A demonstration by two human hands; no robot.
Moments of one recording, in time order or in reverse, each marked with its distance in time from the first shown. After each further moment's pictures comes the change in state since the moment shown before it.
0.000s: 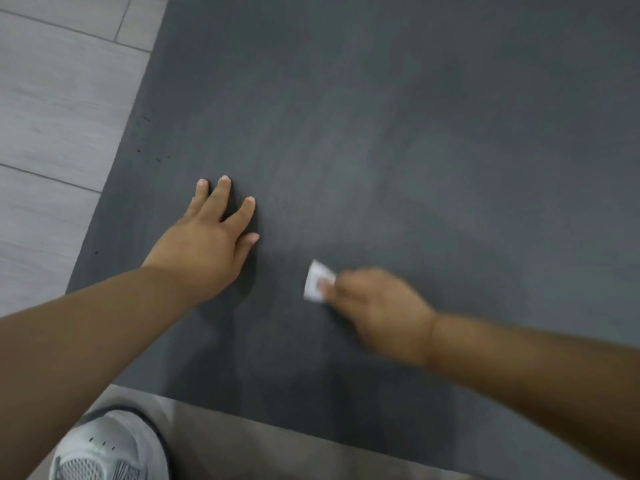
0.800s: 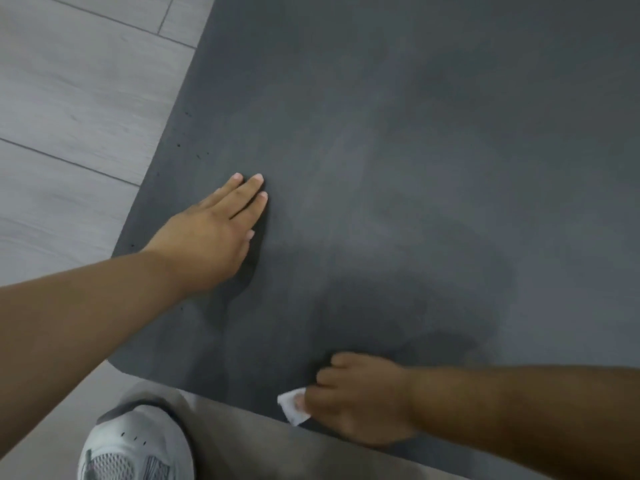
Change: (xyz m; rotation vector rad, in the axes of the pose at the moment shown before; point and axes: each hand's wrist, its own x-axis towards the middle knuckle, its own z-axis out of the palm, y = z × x) left_hand 0.006 -0.056 0.005 0.208 0.110 0.301; right_hand -0.013 -0.065 0.034 -0.148 -0.503 -0.481
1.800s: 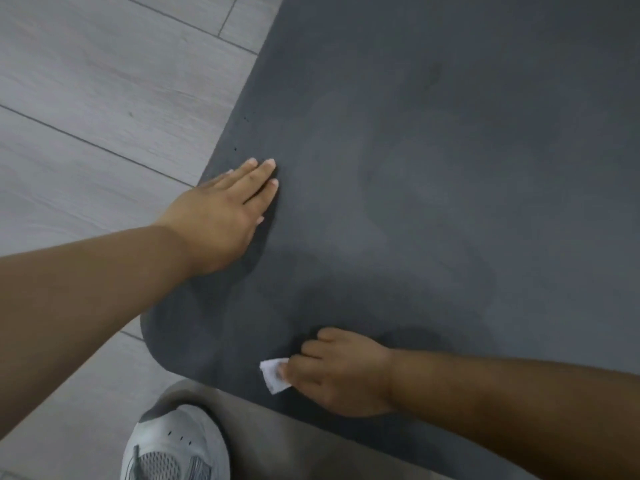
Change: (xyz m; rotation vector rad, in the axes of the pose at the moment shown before) left_hand -0.011 -0.056 -0.004 0.038 0.045 0.046; right_hand 0.075 0.009 -0.010 -0.098 0.152 -0.002
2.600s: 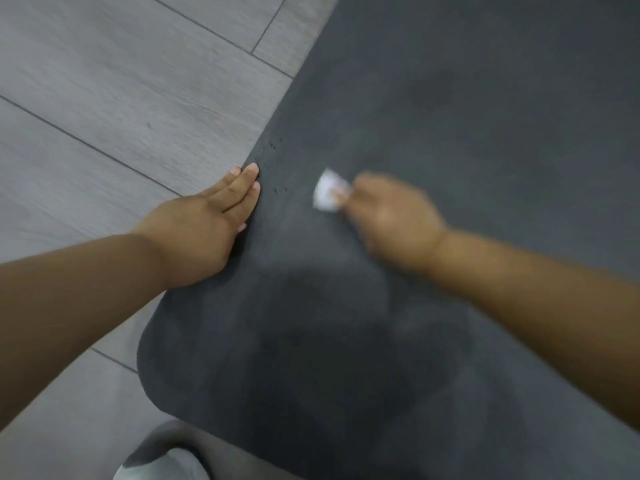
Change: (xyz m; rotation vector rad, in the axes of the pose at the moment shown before) left_hand -0.003 -0.040 0.014 -0.099 0.007 -0.104; right_hand 0.060 0.175 -0.072 -0.086 0.152 0.410
